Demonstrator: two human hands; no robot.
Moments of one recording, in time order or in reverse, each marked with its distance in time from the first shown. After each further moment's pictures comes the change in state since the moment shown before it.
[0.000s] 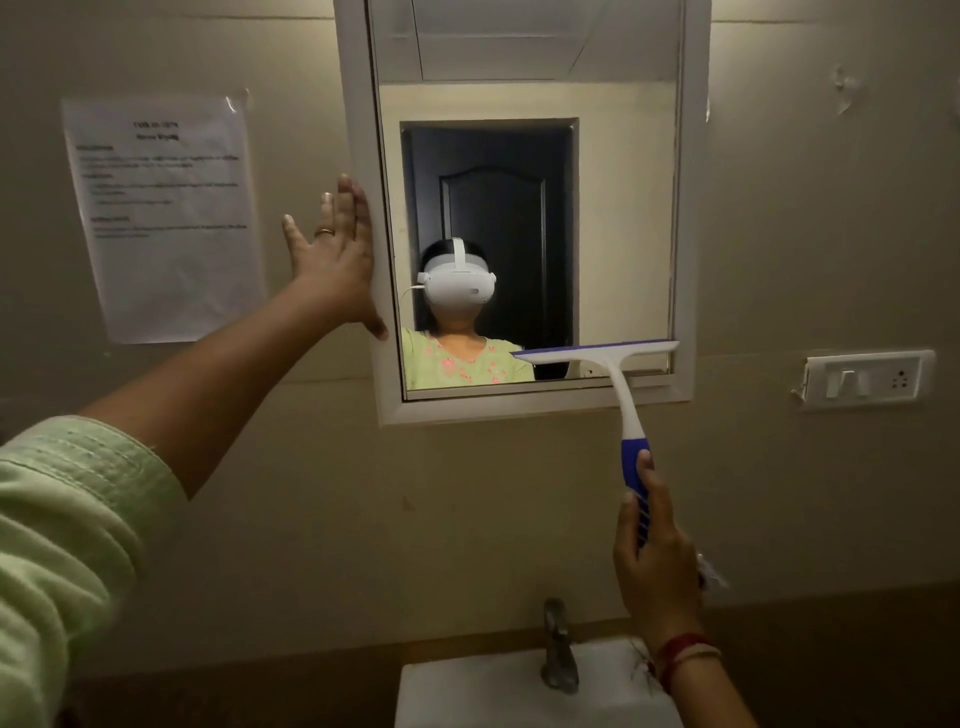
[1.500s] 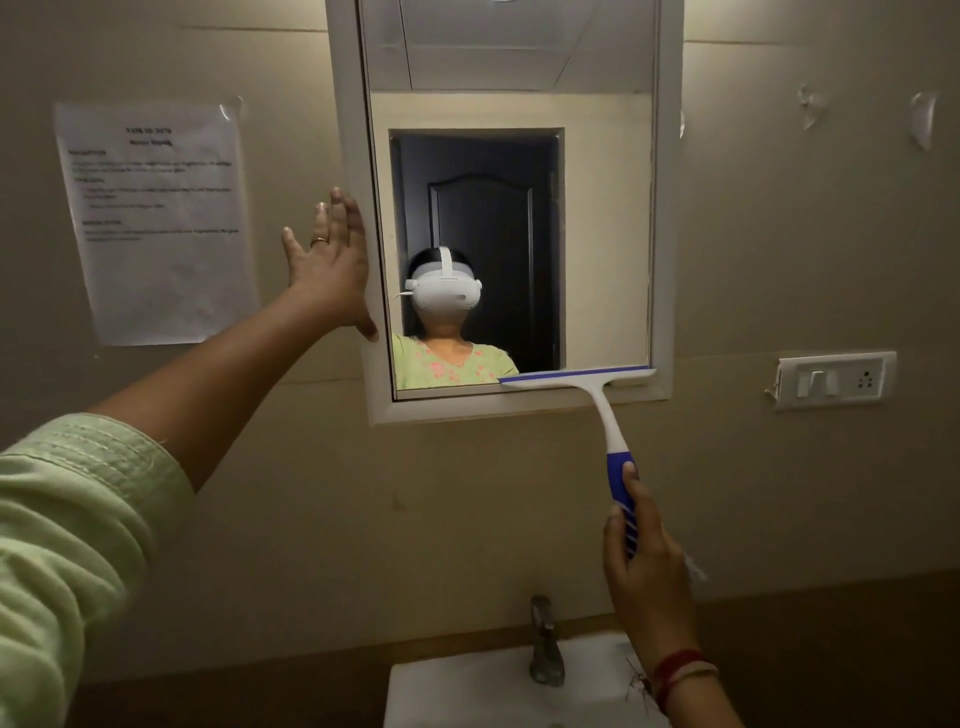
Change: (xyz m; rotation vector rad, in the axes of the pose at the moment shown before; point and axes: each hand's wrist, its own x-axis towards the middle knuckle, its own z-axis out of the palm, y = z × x) left_hand -0.004 0.003 0.000 -0.083 -0.009 0.007; right_hand -0.017 -0.009 -0.015 -0.039 -0.042 0.035
